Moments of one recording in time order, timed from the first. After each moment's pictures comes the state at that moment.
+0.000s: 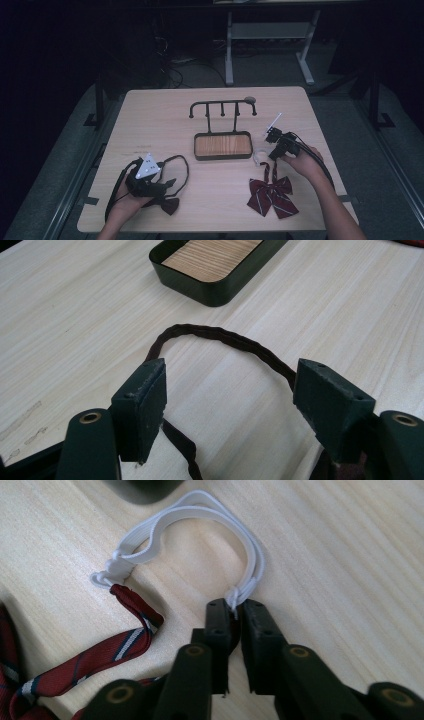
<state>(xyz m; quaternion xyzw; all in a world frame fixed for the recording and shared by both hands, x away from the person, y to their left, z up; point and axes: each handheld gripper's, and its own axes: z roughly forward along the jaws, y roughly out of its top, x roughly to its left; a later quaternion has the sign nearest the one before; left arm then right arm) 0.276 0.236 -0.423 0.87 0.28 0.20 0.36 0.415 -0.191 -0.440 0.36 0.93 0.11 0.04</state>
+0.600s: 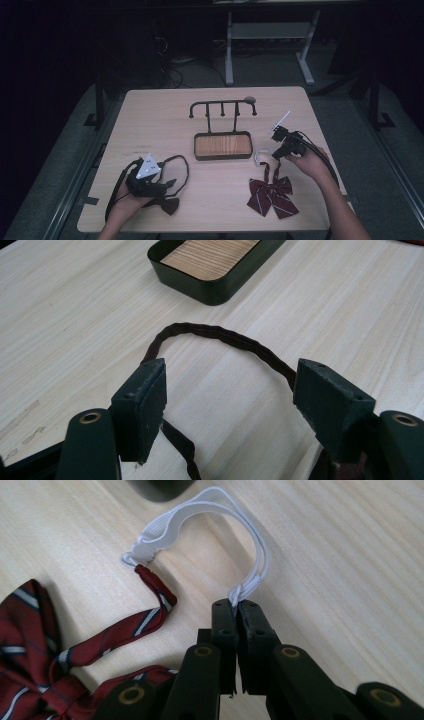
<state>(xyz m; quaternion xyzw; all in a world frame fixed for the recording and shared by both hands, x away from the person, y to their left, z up) 0.276 0.235 -0.424 0.87 0.28 0.20 0.36 0.409 -0.207 -0.428 0.36 0.92 0.15 0.01</state>
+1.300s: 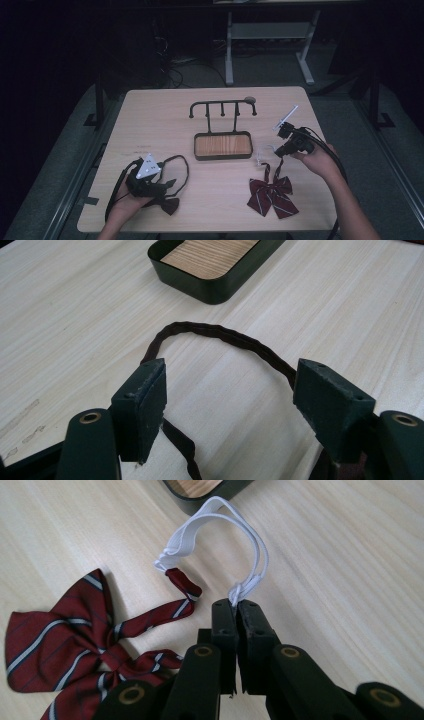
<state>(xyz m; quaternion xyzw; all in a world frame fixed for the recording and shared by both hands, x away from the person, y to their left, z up) 0.276 0.236 -0.424 0.87 0.28 0.20 0.36 0.395 -0.215 -0.392 0.33 0.93 0.17 0.01</state>
